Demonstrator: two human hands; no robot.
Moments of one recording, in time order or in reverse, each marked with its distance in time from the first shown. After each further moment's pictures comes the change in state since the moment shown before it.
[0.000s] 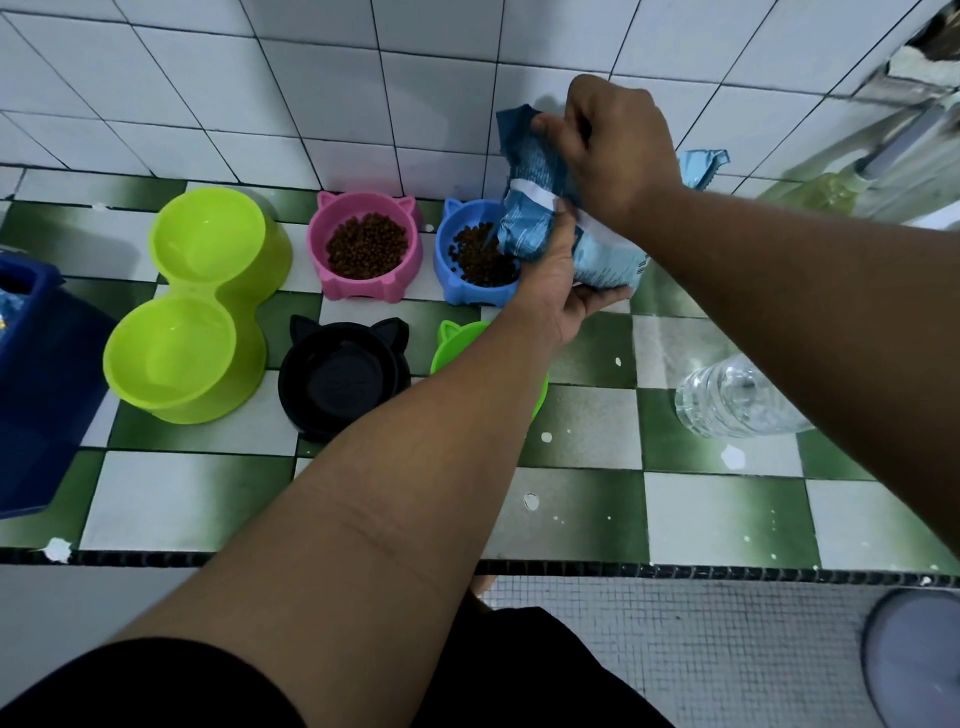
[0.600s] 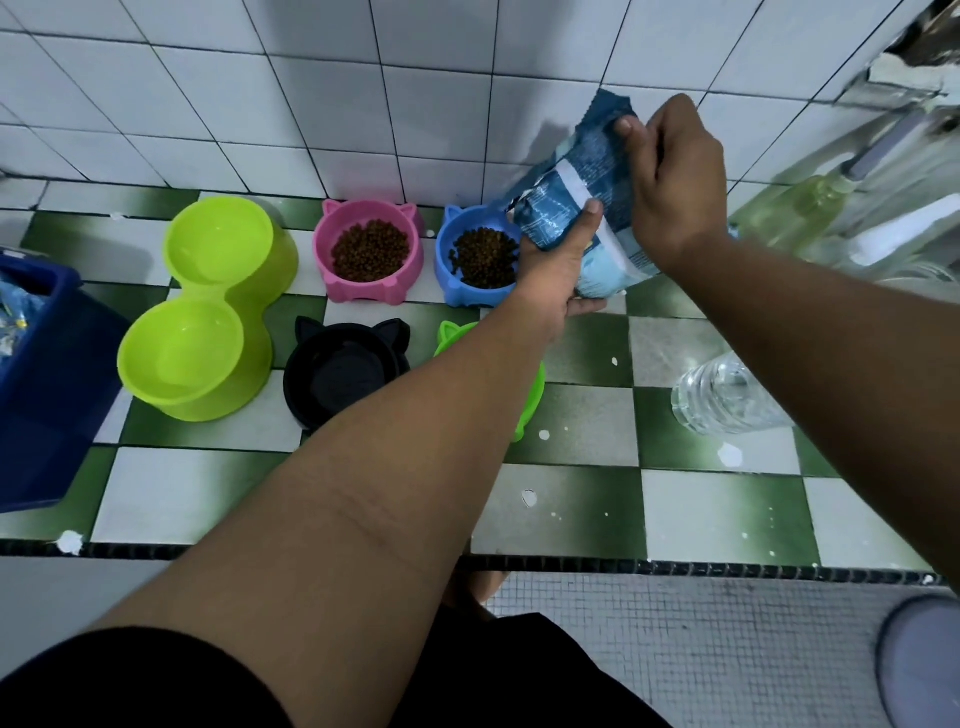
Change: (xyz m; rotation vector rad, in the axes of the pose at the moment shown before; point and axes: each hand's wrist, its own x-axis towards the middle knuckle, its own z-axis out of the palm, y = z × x) left_hand -0.003 0.001 0.006 0.224 0.144 0.135; right_hand -0.043 0.027 -0.026 0.219 0.181 0.225
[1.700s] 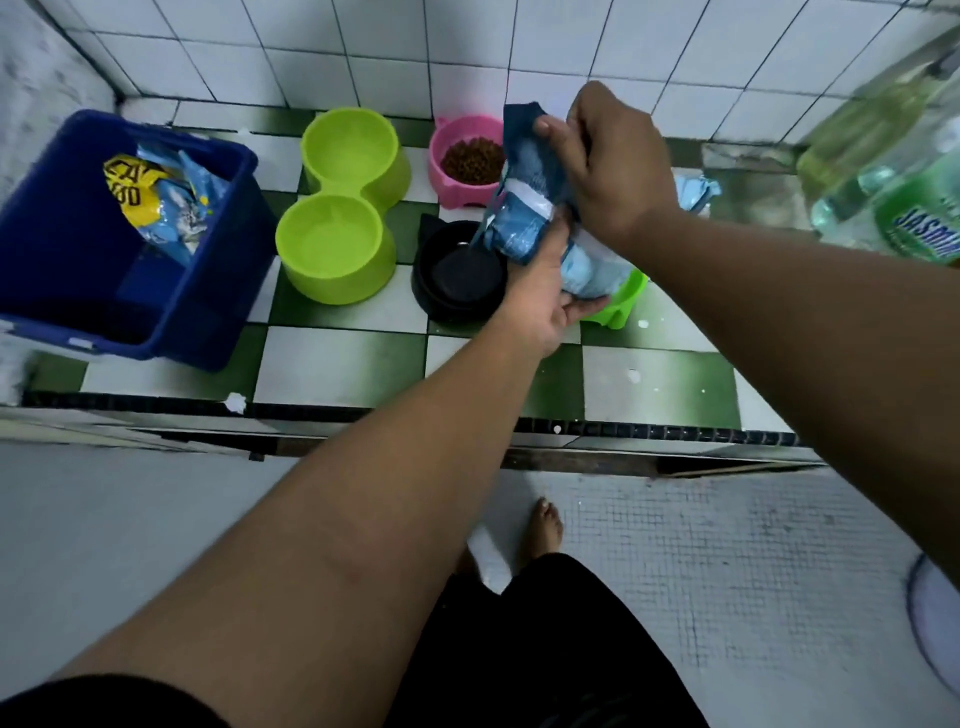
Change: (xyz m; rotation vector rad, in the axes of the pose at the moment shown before) left_hand -0.136 -0.029 -0.167 -0.099 -0.027 -0.065; right_hand -0.142 -0.153 0.076 -0.136 -0.136 -0.202
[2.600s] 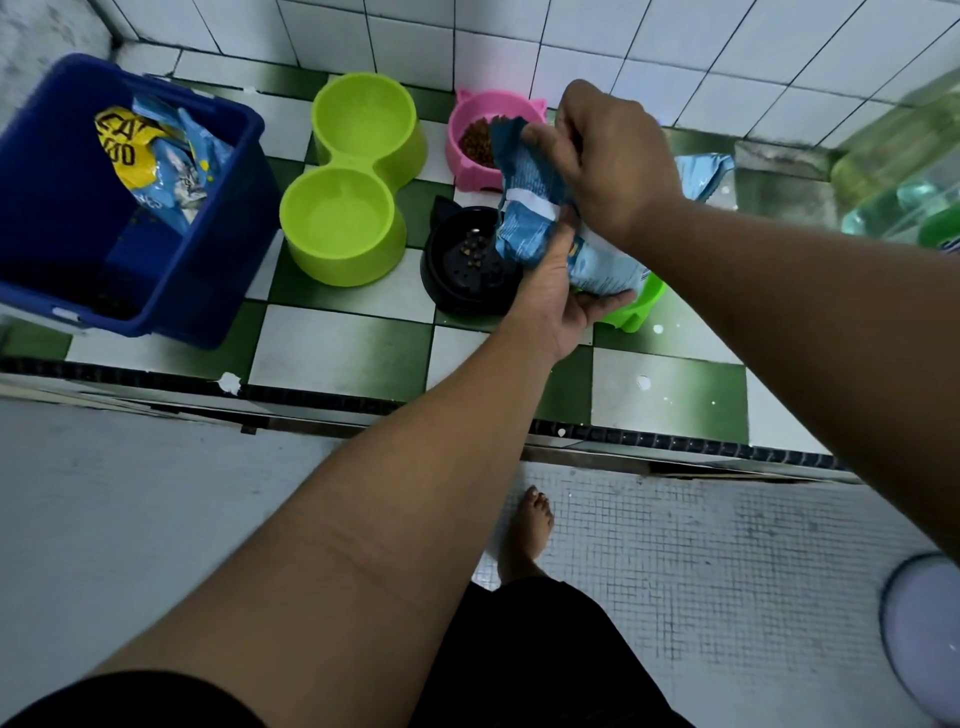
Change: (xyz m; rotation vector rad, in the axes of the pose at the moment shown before) left_hand 0.010 -0.004 -0.008 -0.213 -0.073 -0.077; right_hand 0.014 -0.012 0.021 -0.105 -0.159 -0.105
